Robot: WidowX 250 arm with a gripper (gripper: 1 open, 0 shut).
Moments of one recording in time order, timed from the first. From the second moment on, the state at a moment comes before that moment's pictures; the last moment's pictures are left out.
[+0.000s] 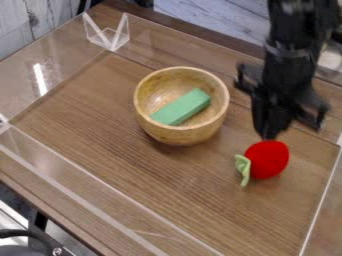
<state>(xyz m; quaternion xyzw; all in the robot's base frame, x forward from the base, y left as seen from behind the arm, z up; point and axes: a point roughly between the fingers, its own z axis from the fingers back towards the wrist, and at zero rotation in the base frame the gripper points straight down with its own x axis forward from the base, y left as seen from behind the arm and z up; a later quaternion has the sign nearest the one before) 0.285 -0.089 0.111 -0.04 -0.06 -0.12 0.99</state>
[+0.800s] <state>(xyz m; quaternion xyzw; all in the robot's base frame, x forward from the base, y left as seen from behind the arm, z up) 0.281 -0.091 0.094 -0.05 -0.04 -0.10 0.99</state>
